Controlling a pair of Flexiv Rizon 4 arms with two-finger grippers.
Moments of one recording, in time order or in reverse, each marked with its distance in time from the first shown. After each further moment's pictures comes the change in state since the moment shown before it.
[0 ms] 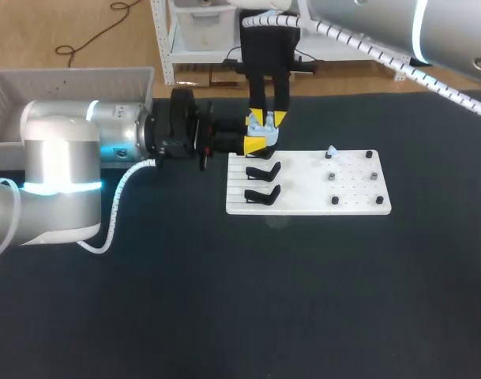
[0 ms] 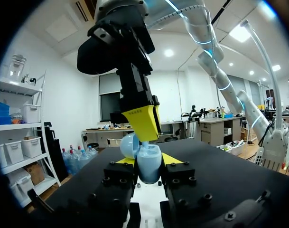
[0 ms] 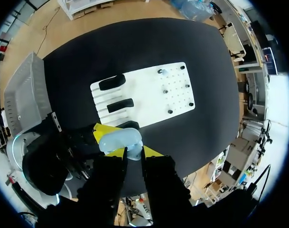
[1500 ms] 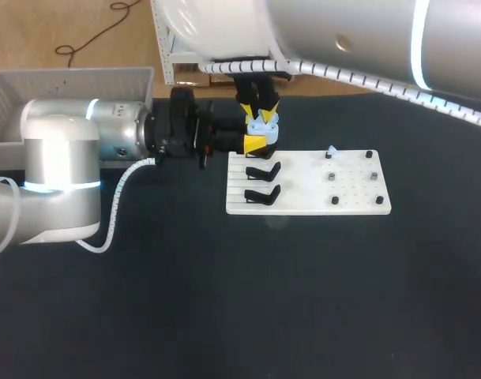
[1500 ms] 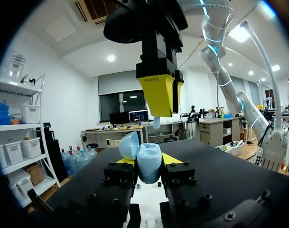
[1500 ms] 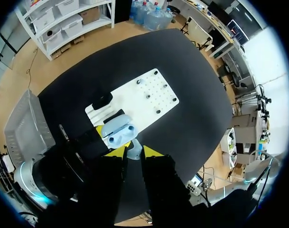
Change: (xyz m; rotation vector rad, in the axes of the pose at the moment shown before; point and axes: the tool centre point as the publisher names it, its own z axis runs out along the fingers) left arm -0.002 0.000 0.000 0.006 -0.003 0.001; right arm 0.022 0.005 -0.021 0.058 -0.259 0.285
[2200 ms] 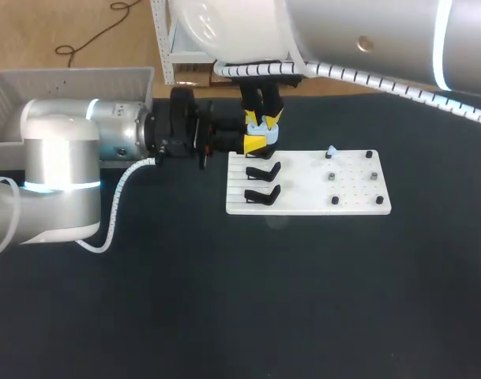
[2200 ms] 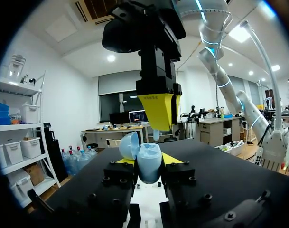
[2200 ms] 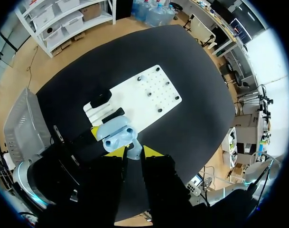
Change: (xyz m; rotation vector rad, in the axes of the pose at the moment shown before) left arm 0.000 0.000 0.000 0.000 0.000 0.000; right arm -0.002 -0.001 0.014 -0.013 0.040 -0.012
